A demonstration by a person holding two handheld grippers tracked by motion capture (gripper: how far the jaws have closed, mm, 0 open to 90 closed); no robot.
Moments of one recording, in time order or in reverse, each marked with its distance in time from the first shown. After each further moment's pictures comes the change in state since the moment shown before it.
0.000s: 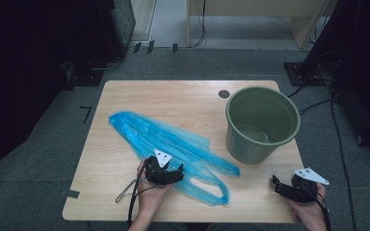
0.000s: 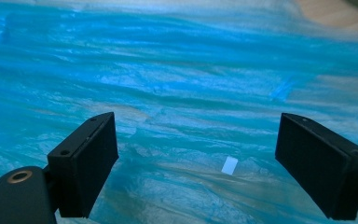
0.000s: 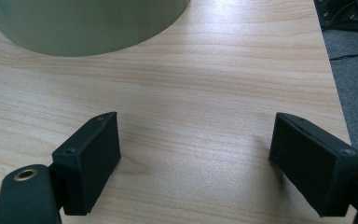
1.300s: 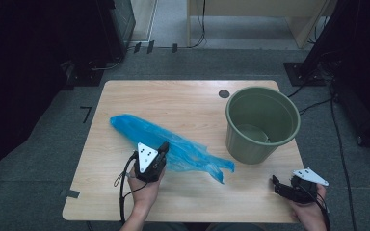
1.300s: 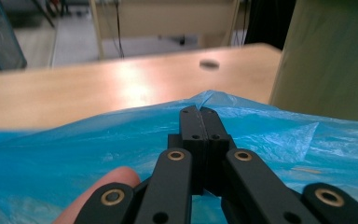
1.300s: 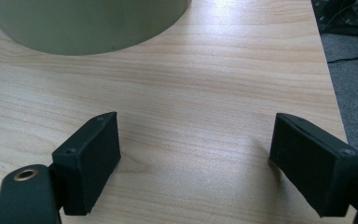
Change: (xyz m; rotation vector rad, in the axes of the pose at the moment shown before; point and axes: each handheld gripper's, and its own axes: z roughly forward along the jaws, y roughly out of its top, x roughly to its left) left arm 0.009 0.041 -0.071 -0.410 -0.039 -0.021; right arm 0.002 -0.001 -0.001 -0.007 -0.010 -0.016
